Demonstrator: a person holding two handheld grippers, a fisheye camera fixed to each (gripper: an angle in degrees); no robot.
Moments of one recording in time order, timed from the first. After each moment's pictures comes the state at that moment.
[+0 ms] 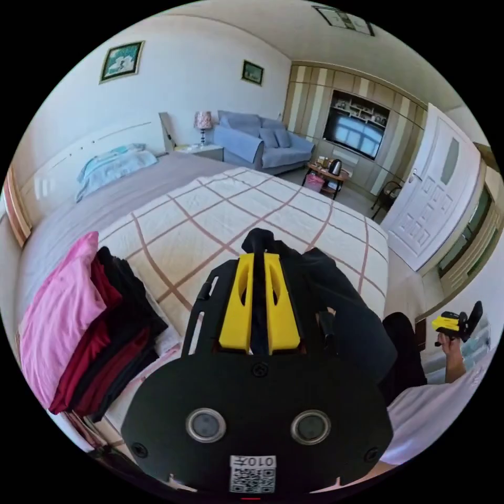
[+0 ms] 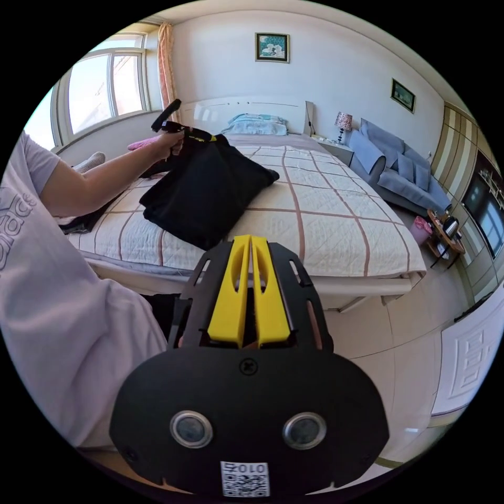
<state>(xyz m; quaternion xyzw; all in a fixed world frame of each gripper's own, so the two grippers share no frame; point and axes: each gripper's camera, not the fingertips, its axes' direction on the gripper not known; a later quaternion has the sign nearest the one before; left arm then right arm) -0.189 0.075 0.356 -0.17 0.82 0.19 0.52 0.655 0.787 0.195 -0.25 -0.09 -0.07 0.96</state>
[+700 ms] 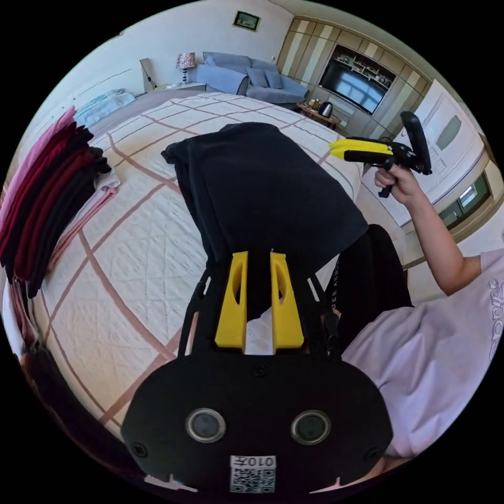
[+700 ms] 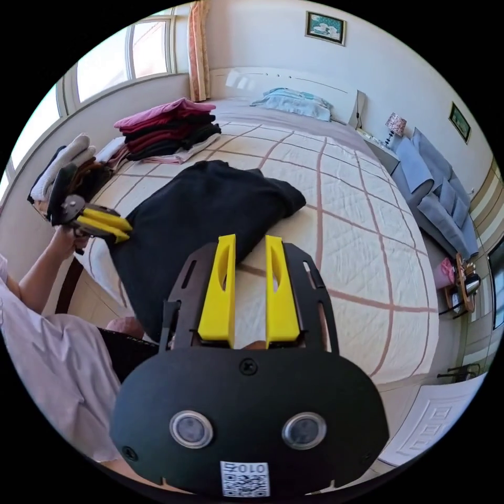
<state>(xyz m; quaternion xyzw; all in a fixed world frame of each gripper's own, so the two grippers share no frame) -0.344 0.297 0.247 -0.24 0.81 0.28 0.46 0.672 0.656 0.441 -0.32 -0.15 -0.16 0.92</state>
